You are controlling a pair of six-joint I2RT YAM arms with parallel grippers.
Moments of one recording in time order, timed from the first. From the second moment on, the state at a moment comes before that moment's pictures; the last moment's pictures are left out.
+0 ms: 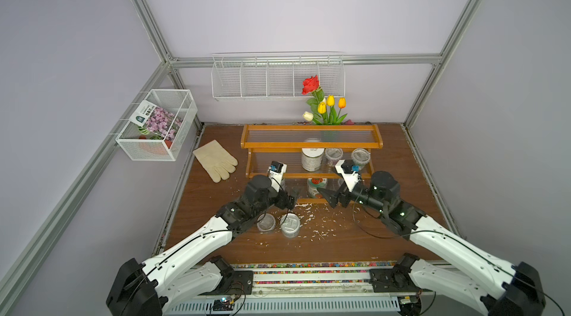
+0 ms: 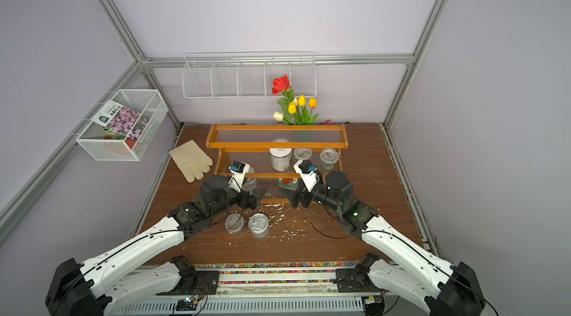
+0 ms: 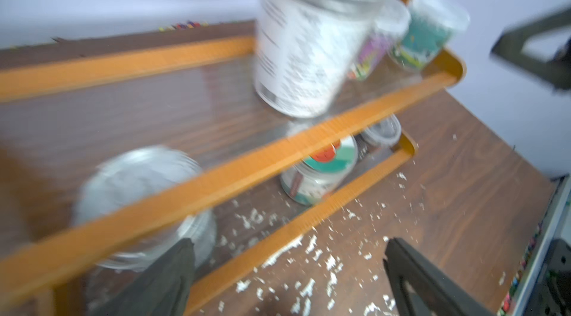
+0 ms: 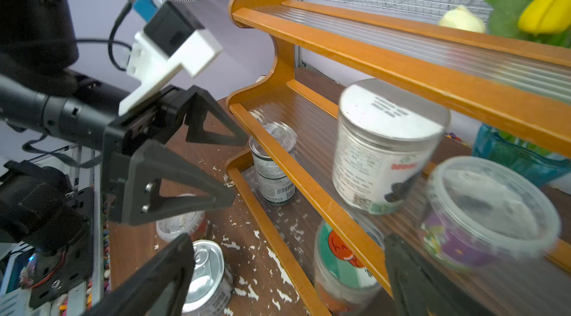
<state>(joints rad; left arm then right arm) -0.71 1.01 0.67 -0.10 0.04 -0.23 0.72 1.01 0.67 0.11 -0.22 -0.01</state>
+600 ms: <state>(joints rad) -0.42 0.98 0.67 -0.13 0.31 -0.20 0.80 1.40 0.83 0.42 0.26 0.03</state>
